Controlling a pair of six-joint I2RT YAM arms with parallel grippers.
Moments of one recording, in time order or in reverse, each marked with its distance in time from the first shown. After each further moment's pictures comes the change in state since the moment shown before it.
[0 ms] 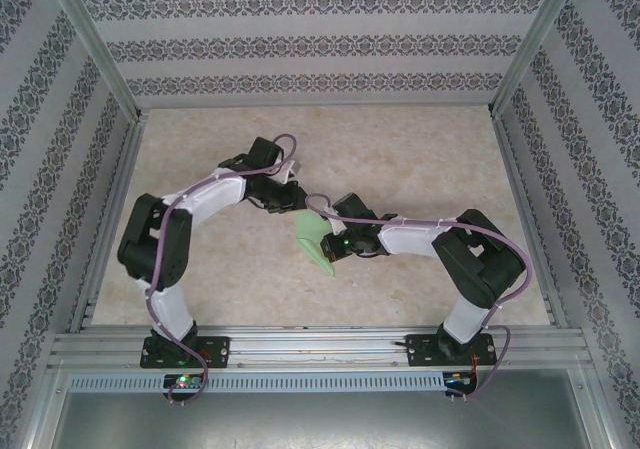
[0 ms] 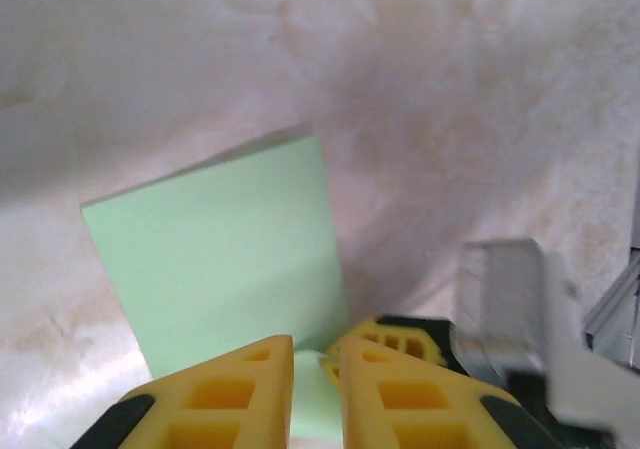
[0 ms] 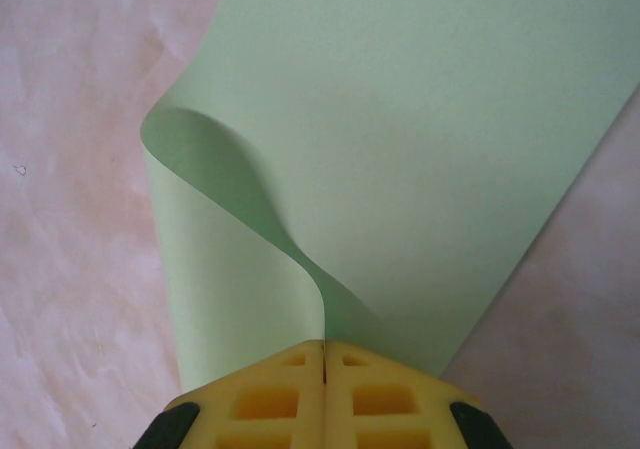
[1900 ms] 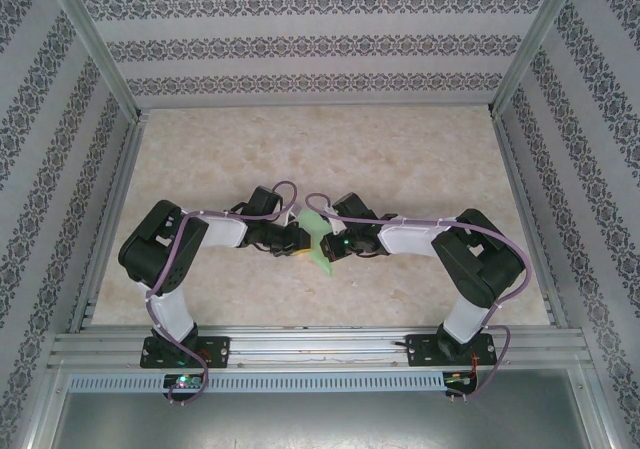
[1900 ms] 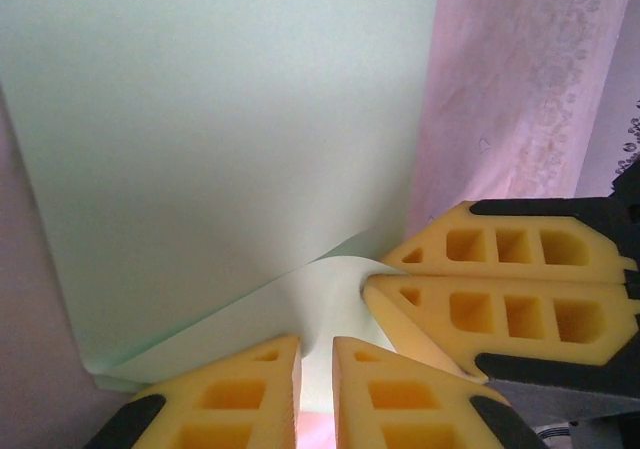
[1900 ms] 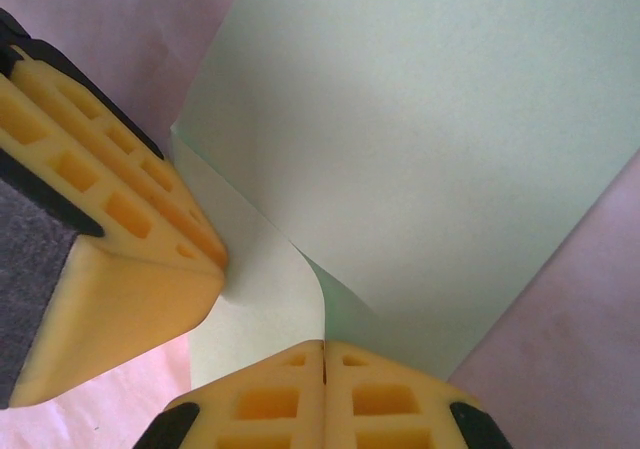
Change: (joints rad) left arm -0.079 0.020 -0.454 0.558 0.156 -0.268; right arm 0.000 0.004 0.000 0.009 -0.006 0.000
